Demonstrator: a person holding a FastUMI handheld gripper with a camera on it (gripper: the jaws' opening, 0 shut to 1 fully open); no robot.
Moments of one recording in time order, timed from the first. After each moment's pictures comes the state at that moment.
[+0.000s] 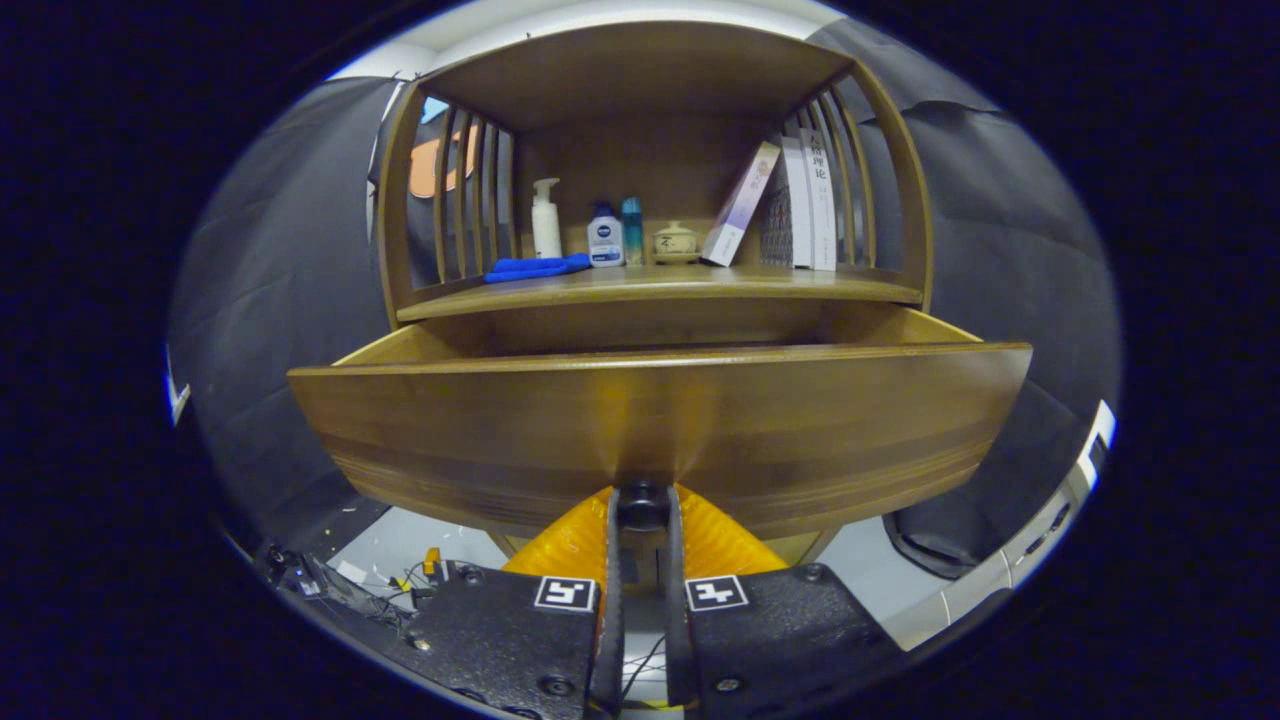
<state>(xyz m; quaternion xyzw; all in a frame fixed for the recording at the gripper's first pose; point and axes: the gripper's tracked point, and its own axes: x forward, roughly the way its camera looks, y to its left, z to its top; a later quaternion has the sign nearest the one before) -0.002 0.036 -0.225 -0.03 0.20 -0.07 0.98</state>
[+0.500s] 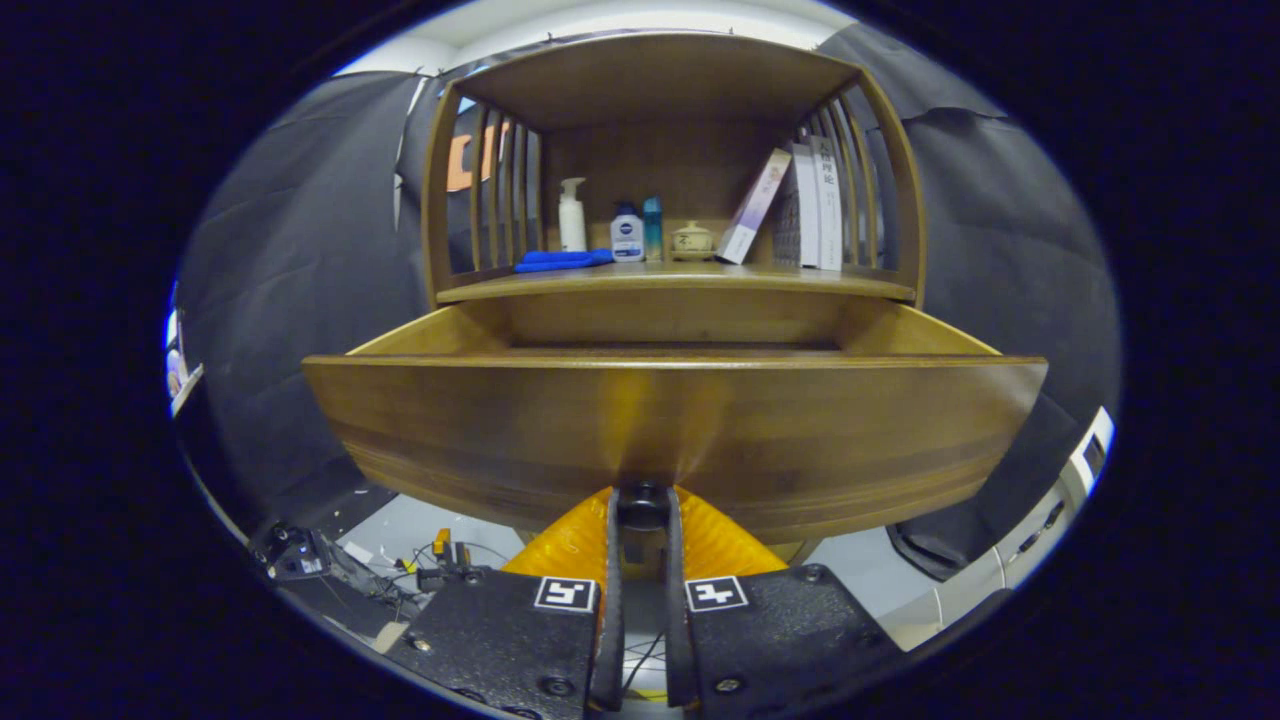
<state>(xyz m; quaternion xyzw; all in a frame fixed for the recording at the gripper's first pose) -0.046 0.046 -0.230 -0.05 0.23 -0.04 0.97</state>
